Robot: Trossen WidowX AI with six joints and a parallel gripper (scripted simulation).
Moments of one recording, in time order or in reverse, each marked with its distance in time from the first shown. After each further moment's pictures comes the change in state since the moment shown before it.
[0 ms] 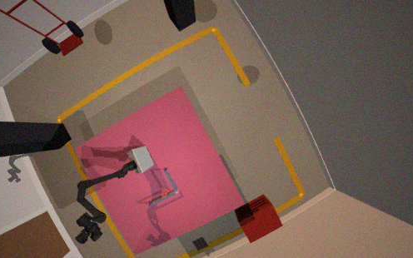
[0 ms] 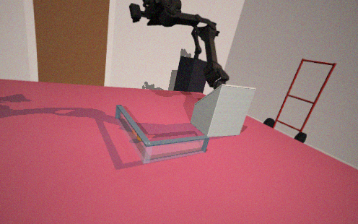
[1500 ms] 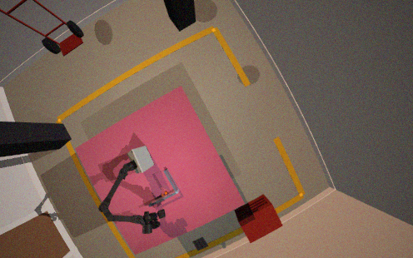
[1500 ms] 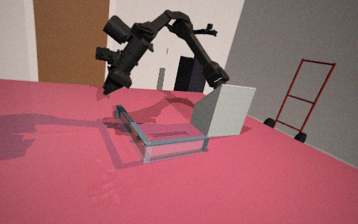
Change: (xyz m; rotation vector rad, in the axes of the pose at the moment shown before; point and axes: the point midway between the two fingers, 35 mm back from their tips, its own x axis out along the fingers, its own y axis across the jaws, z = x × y) arm -0.165 0.299 -0.341 -0.865 0.407 0.874
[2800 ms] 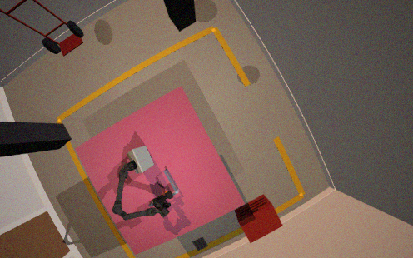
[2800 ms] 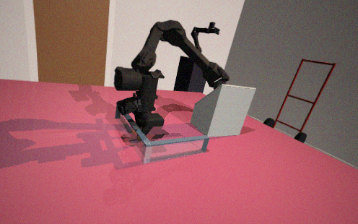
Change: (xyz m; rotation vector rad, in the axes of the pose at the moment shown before) arm 0.042 0.086 -0.144 -0.134 0.487 0.116
